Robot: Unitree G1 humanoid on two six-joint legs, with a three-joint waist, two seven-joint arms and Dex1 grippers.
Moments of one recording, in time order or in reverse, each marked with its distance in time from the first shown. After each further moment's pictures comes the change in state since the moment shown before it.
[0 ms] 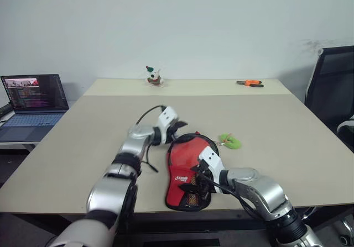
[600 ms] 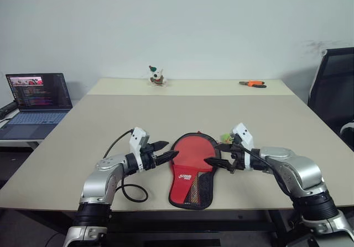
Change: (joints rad) left arm 0.412 0.070 0.065 -0.736 -0.252 0.468 0.213; right arm -0.103 -0.195 -0.230 0.125 0.078 -0.072 0.072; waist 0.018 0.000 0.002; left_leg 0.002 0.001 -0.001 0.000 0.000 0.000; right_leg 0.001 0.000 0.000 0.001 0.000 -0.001
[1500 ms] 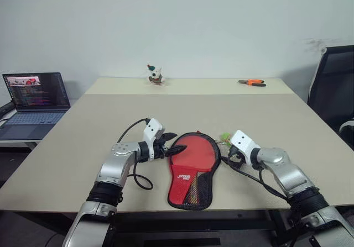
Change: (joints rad) left arm -0.194 -0.002 -0.146 0.262 0.103 -0.207 -0.016; right arm -0.029 0.031 0.166 0.344 -0.431 -0.539 -0.140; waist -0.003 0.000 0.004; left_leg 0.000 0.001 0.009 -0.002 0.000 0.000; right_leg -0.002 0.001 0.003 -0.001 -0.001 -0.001
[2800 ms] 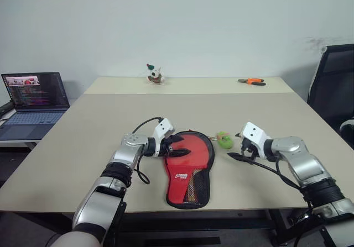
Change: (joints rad) left arm -0.285 -0.035 -0.116 0.583 0.147 -0.256 -0.156; right arm -0.050 -0.093 -0.075 -0.021 0.046 0.050 0.235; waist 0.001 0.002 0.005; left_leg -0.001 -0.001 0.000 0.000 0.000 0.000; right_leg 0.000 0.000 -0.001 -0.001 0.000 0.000
